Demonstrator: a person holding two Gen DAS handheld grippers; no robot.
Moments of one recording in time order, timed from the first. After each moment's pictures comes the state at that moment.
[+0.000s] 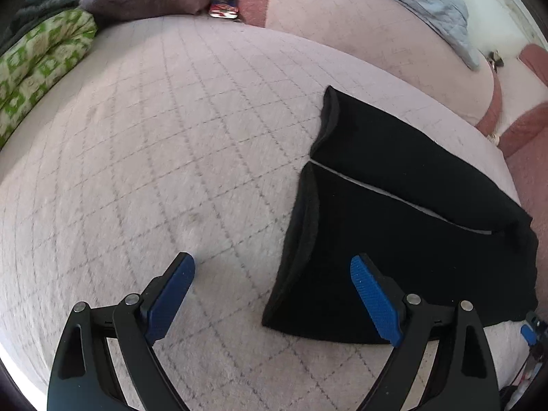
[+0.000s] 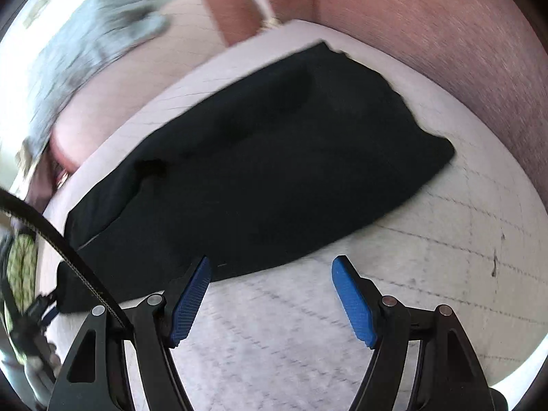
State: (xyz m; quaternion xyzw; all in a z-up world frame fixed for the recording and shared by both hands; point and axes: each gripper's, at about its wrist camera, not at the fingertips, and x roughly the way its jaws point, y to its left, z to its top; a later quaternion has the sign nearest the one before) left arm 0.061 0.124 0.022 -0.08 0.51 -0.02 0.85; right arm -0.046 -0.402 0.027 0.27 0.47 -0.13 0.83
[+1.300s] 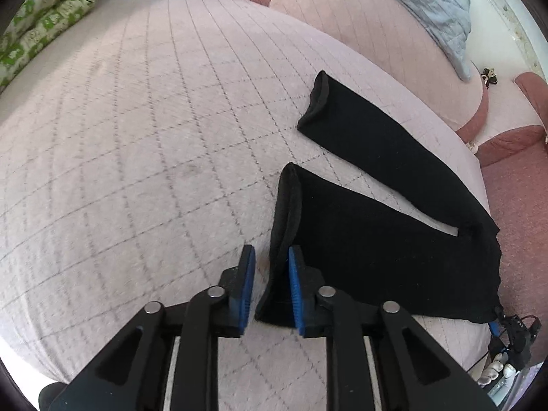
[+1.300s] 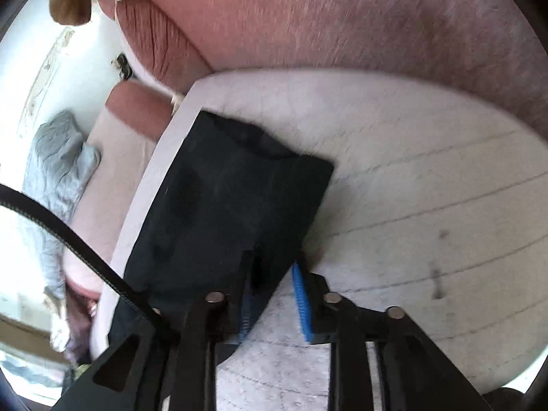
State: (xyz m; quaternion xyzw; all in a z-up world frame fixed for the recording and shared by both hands) left arm 0.026 0.148 0.039 -0.16 0.55 -0.06 0.82; right arm -0.095 -0.492 0.018 0.46 0.34 -0.23 0.79
